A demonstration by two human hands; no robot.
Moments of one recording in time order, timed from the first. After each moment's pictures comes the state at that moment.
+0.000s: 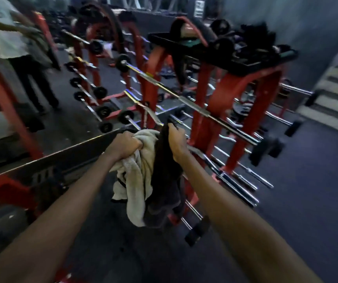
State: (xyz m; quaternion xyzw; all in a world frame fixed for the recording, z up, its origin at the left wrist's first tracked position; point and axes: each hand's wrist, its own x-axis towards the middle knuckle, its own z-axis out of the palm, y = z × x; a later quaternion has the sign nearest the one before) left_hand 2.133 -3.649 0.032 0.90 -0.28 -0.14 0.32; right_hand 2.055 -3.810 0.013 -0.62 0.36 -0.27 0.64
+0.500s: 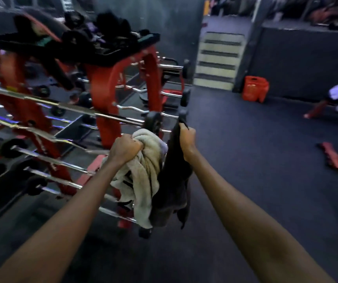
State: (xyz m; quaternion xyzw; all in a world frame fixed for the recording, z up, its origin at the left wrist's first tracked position) left_hand 1.910 -3.885 0.021 0.81 -0.48 -0.17 0.30; right_hand 1.737 -3.998 0.004 -0.49 0.53 -0.46 0.52
